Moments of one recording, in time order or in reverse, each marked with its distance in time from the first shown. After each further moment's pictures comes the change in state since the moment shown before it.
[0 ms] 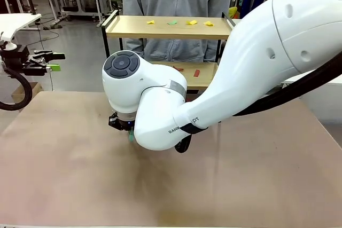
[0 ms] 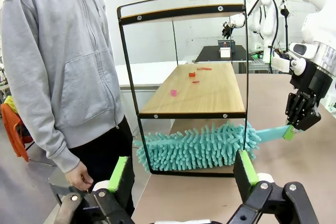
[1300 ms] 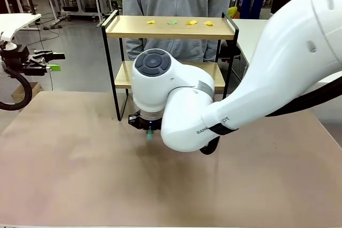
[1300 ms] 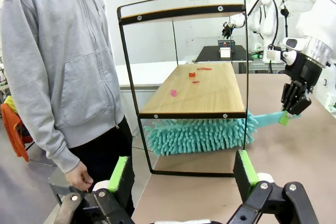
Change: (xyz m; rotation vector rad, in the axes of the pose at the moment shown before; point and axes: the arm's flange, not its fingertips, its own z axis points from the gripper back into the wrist) left arm 0.000 0.000 0.000 0.000 0.000 0.000; right arm -0.001 -0.064 0.014 0.009 0.003 -0.058
